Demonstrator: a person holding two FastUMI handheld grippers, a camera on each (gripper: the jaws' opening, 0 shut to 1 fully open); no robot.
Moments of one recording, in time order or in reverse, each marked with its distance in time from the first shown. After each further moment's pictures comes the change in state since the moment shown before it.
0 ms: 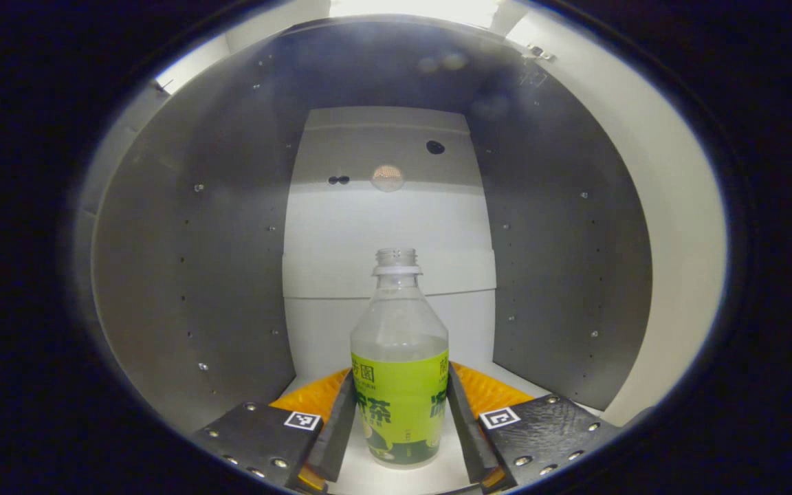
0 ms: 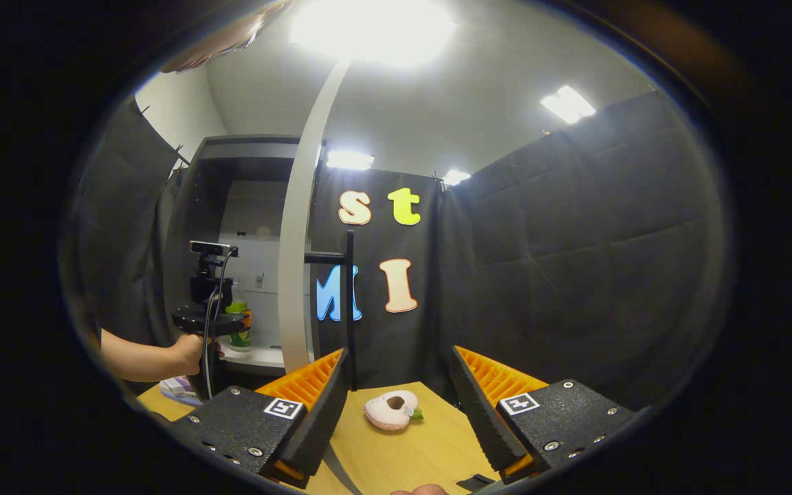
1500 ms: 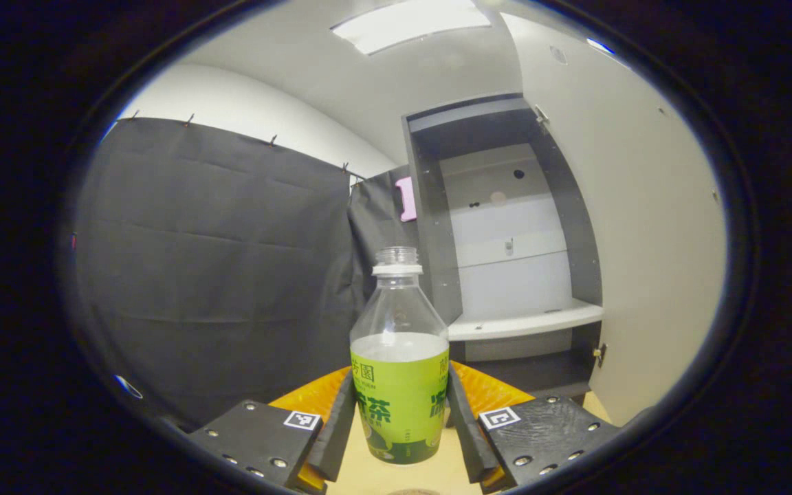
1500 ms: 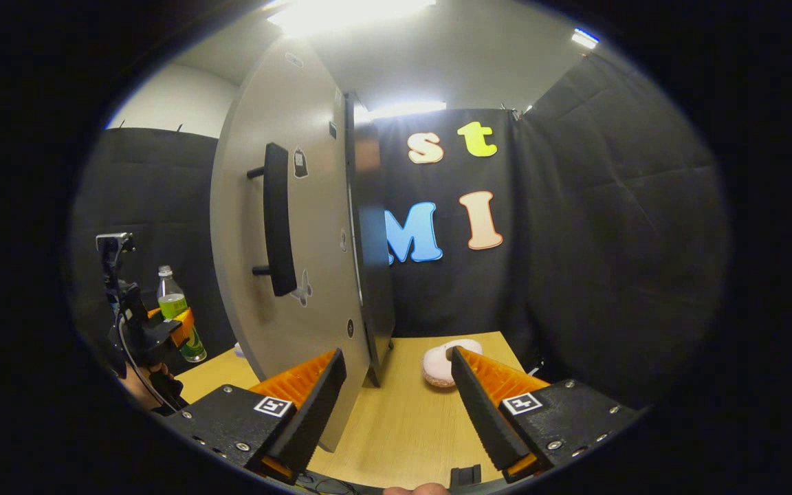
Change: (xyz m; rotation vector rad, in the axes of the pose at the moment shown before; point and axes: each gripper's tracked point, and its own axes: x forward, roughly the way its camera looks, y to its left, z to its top) left arm -0.434 0.047 -0.042 0.152 0.048 0.601; right arm 0.022 -0.051 -0.103 0.053 0.280 0.530
